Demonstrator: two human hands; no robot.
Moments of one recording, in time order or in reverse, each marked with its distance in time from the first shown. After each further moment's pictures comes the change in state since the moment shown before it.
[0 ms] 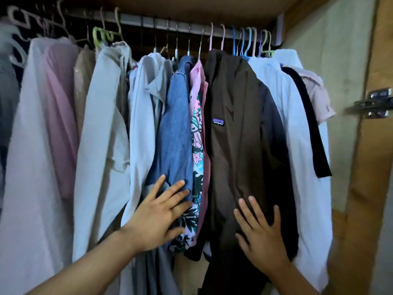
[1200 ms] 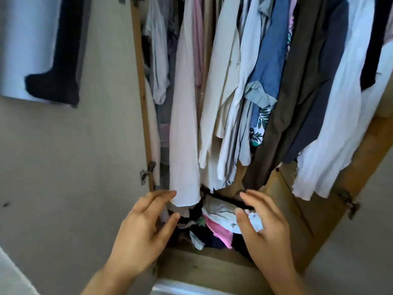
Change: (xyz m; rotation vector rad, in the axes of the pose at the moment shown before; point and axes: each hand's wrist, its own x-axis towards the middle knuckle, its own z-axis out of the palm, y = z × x) left_hand -0.347 0.216 -0.272 -0.605 0.015 -0.932; right_hand -0.239 -0.202 -0.294 1.228 -0.059 0.248
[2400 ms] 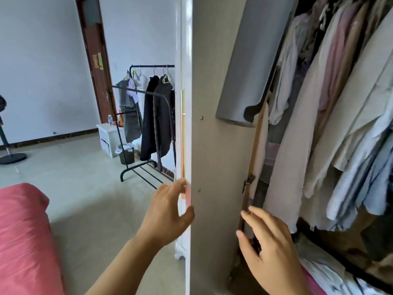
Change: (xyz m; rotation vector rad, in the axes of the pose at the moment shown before) left_hand -0.076 -0.013 -0.126 0.237 0.188 -0.446; right_hand -0.023 -0.077 0.093 0.062 -0.237 -0.564
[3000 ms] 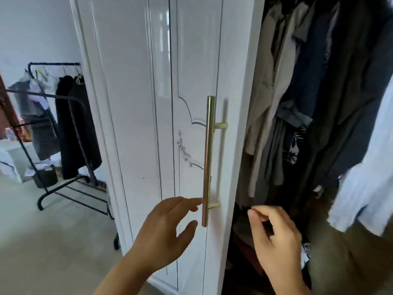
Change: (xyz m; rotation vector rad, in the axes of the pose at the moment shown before) left_hand 0.018 0.095 0.085 -0.178 -0.097 0.515; right_hand -0.026 0.073 -0.092 -0.046 0.349 0.366
